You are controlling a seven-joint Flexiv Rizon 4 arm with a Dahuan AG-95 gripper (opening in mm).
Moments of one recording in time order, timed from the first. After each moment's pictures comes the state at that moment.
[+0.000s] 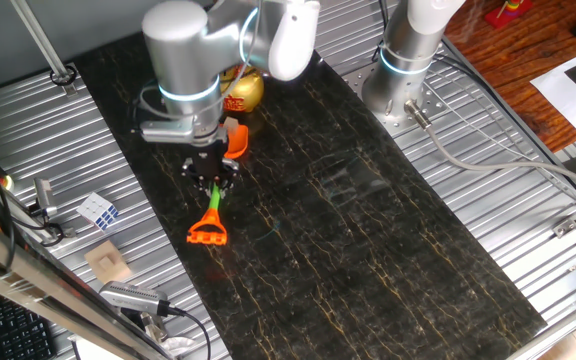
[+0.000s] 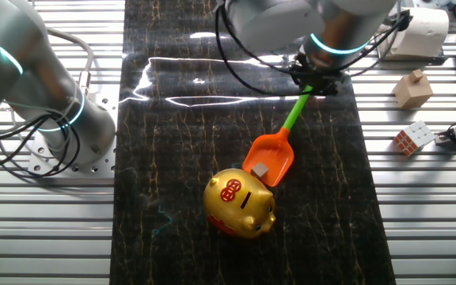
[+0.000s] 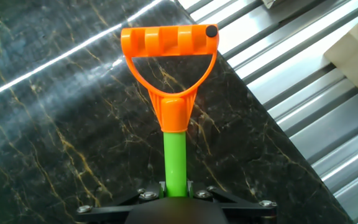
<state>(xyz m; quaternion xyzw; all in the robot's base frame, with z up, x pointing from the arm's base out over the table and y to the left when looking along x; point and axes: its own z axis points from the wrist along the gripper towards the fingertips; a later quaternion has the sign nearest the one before) 0.549 0.089 0.070 -0.50 0.86 0.07 0.06</state>
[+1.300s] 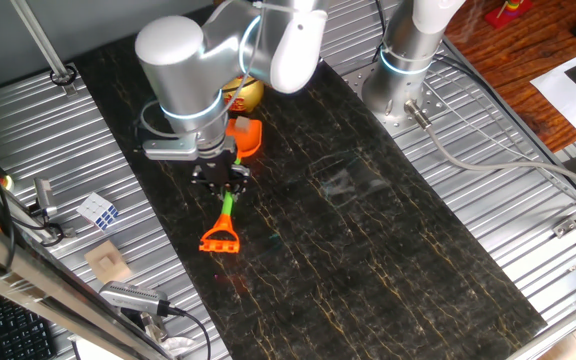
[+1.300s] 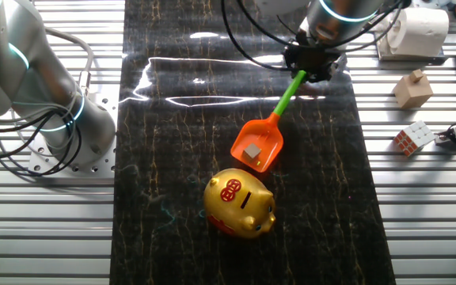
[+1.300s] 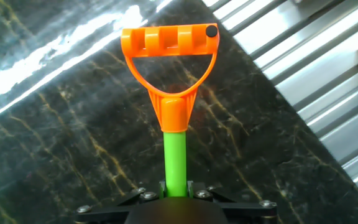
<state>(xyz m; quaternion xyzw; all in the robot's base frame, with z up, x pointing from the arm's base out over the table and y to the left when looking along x) 0.521 0.116 0.087 -0.49 0.86 0.08 0.01</state>
